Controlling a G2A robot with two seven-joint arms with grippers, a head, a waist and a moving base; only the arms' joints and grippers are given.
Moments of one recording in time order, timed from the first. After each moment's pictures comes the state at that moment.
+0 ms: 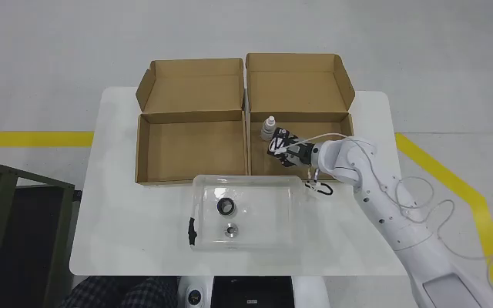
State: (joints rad) left arm -0.01 -0.37 -0.75 -1.25 2.03 -0.40 0.22; right arm -0.82 -1.15 0.94 -1.42 -1.26 -0.71 0.52
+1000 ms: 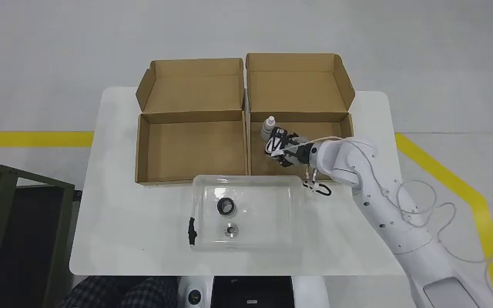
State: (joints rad) left arm -0.01 -0.37 -0.75 -1.25 2.03 -0.40 0.22; right arm -0.86 -1.14 0.98 -1.55 -1.27 -0.68 0.55
